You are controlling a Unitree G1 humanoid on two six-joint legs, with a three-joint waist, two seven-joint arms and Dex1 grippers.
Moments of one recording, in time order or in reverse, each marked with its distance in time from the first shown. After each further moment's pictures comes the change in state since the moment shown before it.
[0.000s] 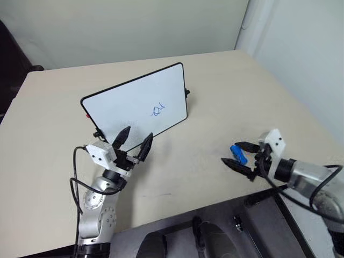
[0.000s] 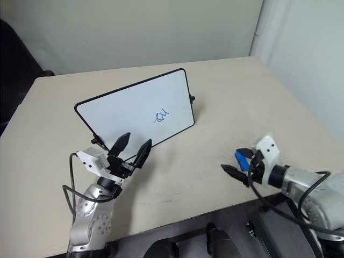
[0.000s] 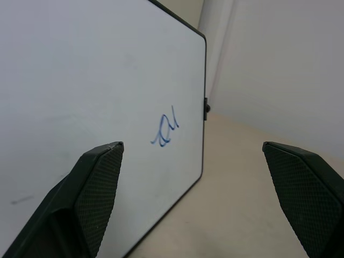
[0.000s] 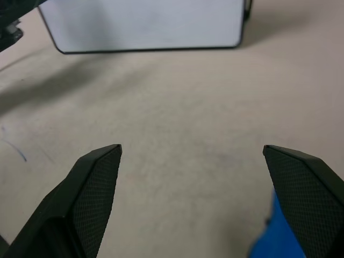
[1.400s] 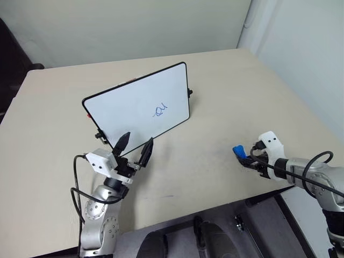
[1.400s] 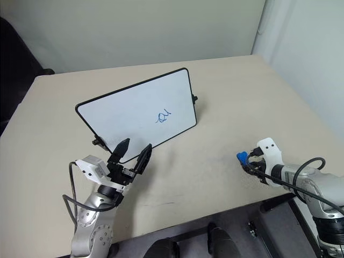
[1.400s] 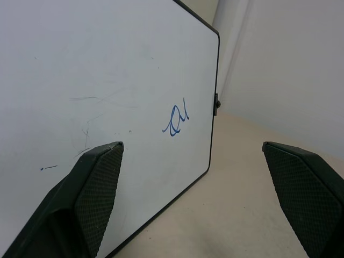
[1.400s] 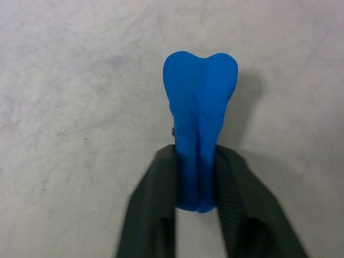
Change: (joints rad) left arm 0.077 -0.021 -0.002 -0.076 0.014 -0.012 0.043; right arm -0.134 0.003 0.093 0.182 -0.127 0.284 -0.140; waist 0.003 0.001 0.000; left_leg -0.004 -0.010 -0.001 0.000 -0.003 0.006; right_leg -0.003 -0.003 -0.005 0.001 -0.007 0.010
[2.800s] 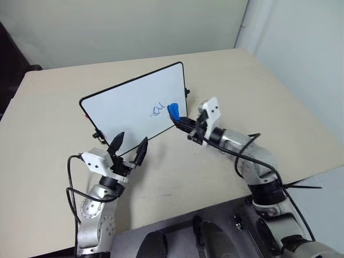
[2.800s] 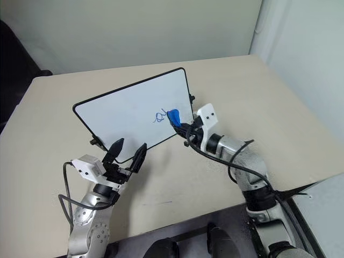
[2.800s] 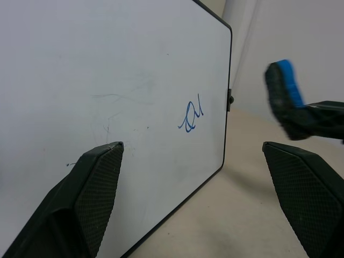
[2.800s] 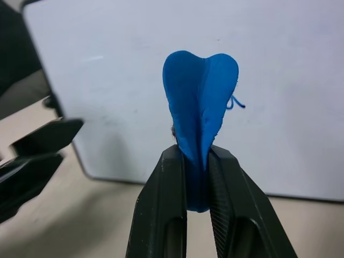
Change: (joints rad) left arm -0.016 0.012 0.045 0.042 0.011 -0.013 -0.003; right arm -0.401 0.613 0.253 0.354 -0.210 -0.563 0.027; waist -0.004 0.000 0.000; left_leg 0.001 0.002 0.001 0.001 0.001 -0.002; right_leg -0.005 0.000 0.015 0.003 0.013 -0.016
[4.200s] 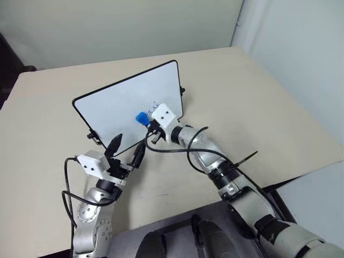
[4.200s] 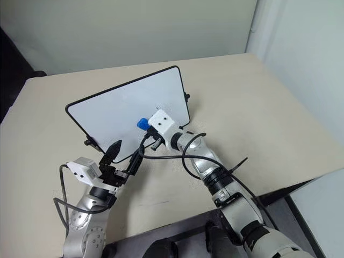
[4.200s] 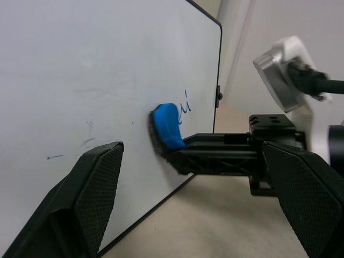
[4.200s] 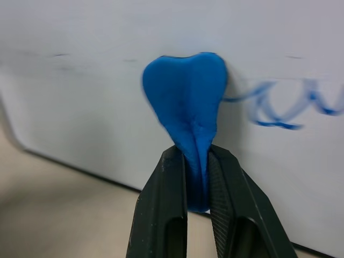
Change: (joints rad) left arm 0.035 0.019 0.004 -0.049 -0.031 0.023 0.005; right arm -0.263 0.222 0.126 0.582 -0.417 -0.309 -0.073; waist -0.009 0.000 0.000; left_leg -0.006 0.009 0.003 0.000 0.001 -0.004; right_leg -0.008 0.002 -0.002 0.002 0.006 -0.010
